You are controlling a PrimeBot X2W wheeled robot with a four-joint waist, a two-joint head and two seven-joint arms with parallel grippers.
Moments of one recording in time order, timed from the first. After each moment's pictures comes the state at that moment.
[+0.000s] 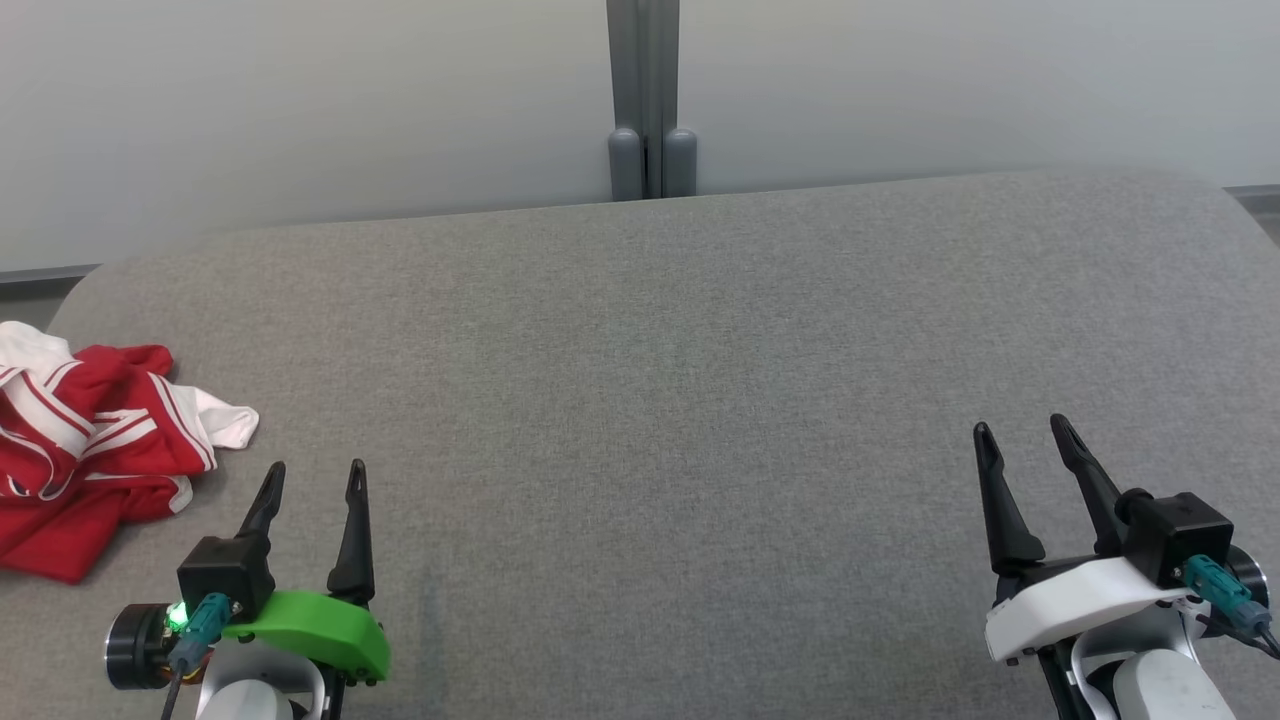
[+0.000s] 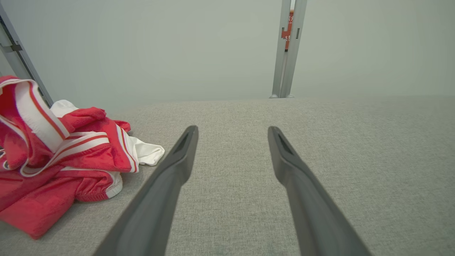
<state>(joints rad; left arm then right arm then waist) -0.15 0.13 -0.07 0.42 -0.19 -0.07 -0.26 -0.02 -0.10 0.01 0.12 0.17 0.13 -0.19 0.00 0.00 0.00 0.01</state>
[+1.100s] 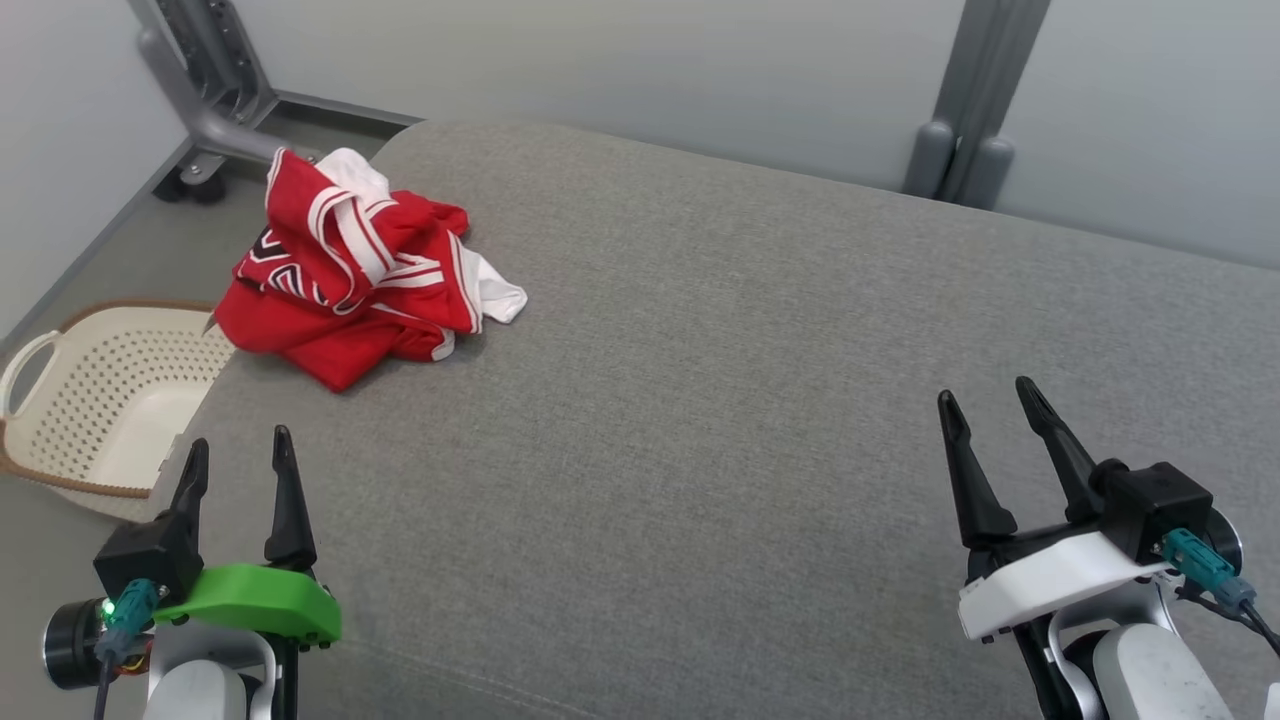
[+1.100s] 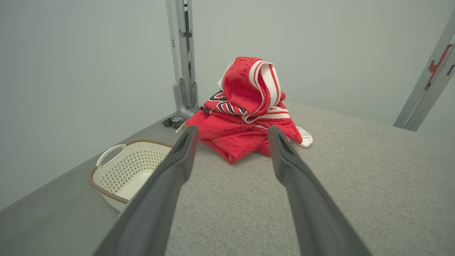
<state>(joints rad) -0.18 0.12 0.04 0.40 -0.23 -0.05 -0.26 -0.05 -0.11 0.07 0.05 0.18 0.13 -0.16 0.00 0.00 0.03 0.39</state>
